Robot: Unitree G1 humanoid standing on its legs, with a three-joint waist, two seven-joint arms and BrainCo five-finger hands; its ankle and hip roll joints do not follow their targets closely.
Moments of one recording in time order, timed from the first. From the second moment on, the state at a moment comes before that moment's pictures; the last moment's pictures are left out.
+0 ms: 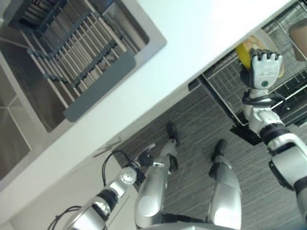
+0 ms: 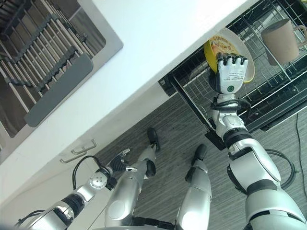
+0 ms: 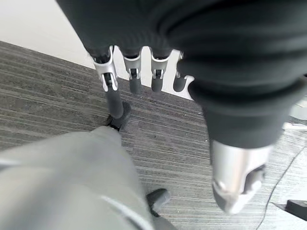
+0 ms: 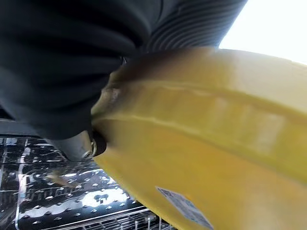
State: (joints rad) left arm -0.31 0.32 -0.63 0.90 -0.07 -0.36 0.07; right arm -0.97 -0.62 0.58 0.96 -0.73 0.10 -1.30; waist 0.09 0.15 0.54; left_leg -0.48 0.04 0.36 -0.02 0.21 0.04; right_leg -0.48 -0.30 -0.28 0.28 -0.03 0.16
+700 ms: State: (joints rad) left arm -0.30 0.32 -0.63 0.83 -0.11 -0.39 0.06; right arm -0.94 -0.58 0.61 0.99 -0.56 0.07 -1.03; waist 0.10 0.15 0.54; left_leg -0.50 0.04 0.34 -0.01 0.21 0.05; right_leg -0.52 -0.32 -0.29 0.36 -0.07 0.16
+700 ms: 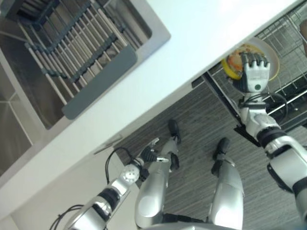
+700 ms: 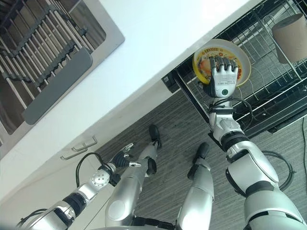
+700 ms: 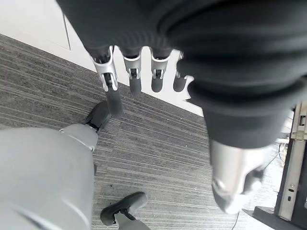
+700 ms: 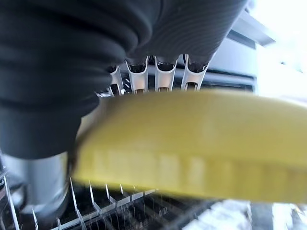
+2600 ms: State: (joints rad) left arm 0.15 0.28 -0.31 0.89 -0.10 -0.35 0.02; right arm 0.08 -0.33 -0.27 0.18 0.49 -0.66 -0.63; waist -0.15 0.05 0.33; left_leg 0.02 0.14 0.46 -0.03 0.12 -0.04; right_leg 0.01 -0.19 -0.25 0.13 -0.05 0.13
